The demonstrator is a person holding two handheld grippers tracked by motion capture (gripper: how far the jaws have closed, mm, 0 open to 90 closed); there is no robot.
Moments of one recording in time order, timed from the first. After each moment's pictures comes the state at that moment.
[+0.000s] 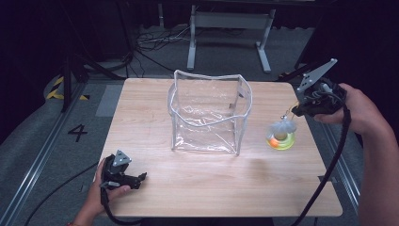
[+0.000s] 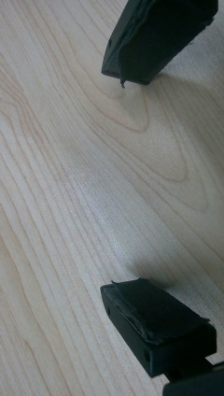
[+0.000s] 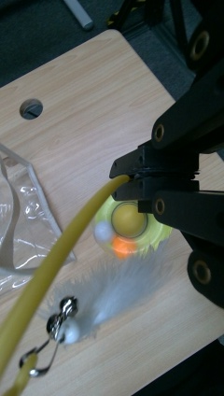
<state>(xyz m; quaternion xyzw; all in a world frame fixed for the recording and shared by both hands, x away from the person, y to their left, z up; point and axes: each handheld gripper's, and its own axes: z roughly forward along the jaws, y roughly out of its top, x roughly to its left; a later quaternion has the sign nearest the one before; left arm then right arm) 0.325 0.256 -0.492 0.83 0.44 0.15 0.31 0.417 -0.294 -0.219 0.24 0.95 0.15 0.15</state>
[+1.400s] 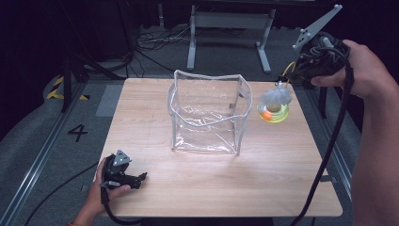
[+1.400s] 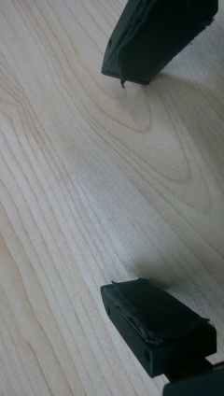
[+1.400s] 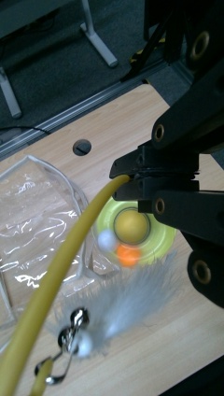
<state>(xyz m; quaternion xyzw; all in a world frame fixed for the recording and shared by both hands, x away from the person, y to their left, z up) 0.326 0.255 -0.493 0.83 0.44 0.15 0.31 0.435 -0.251 -0.130 0.22 0.94 0.17 0.20</state>
